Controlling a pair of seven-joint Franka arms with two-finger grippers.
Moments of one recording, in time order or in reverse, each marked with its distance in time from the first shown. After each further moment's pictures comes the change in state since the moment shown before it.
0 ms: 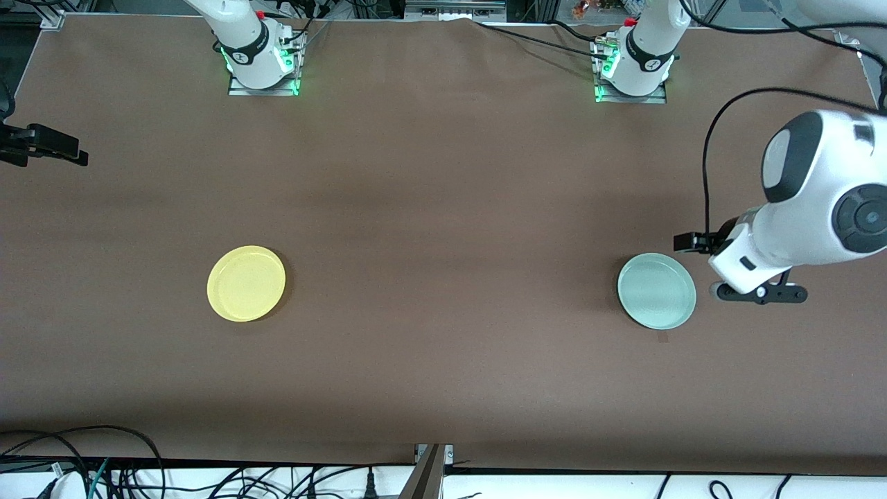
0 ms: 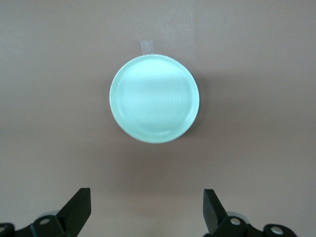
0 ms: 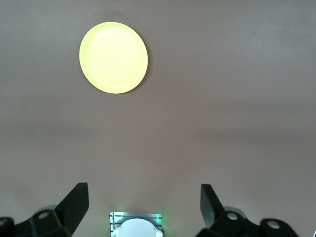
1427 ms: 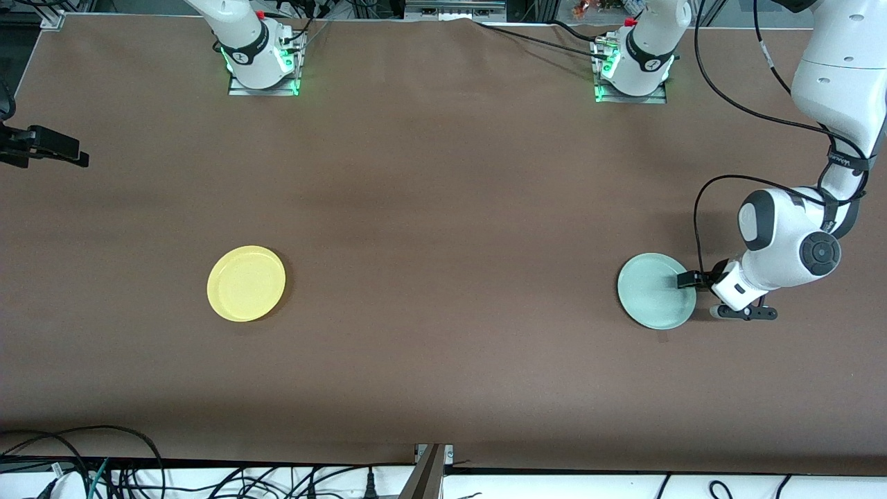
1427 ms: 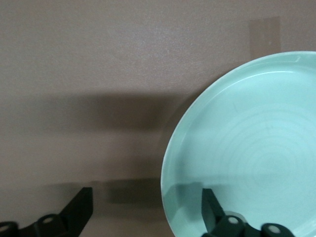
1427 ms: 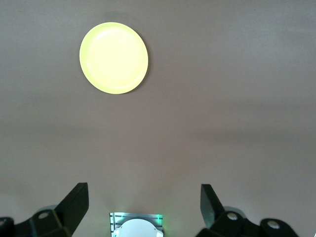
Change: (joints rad) left arm 0.271 0.211 0.000 -0.387 0.001 0.740 0.239; right arm -0.001 0.004 0.000 0.002 0.003 0.001 0.000
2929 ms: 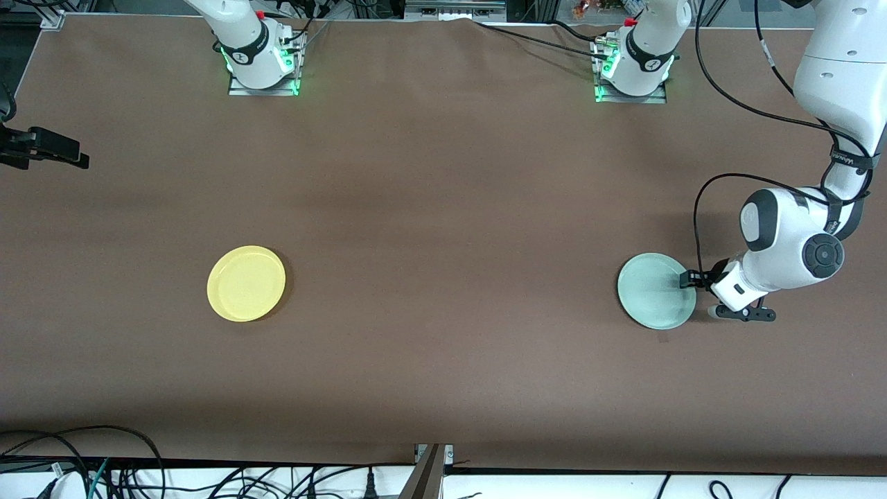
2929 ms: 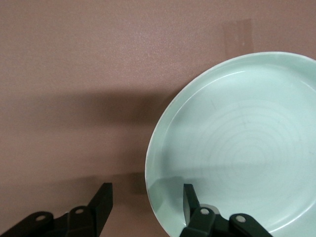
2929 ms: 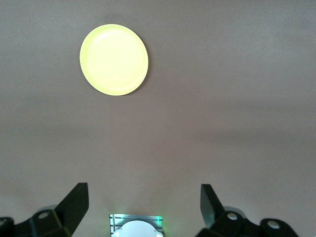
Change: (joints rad) left arm 0.004 -0.016 -0.028 0.018 0.000 -0.060 0.003; right arm 0.000 0.002 0.000 0.000 0.001 0.007 0.000
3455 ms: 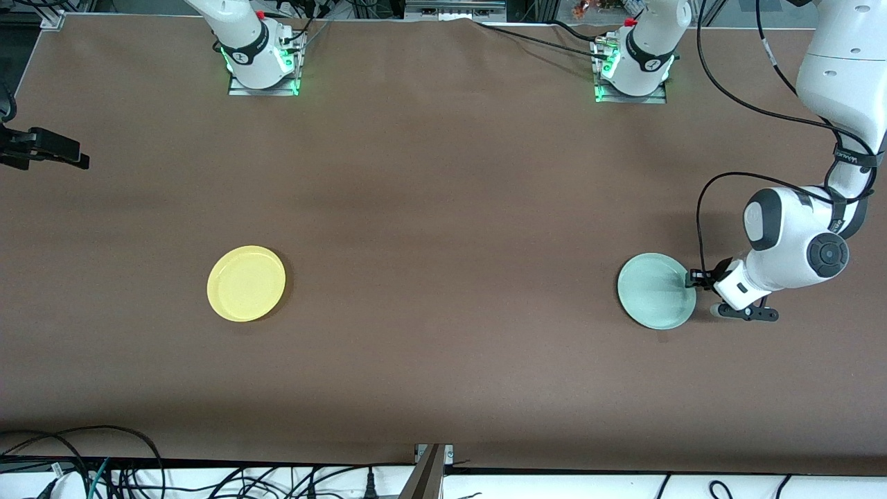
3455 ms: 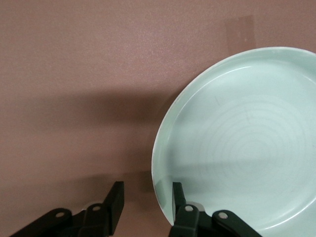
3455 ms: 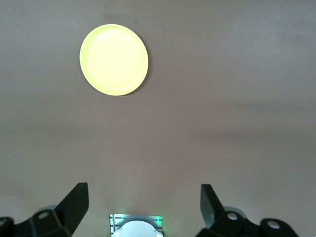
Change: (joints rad) left arm 0.012 -0.002 0.000 0.000 0.000 -0.003 0.034; right arm 0.000 0.001 0.000 0.000 0.000 0.000 0.000
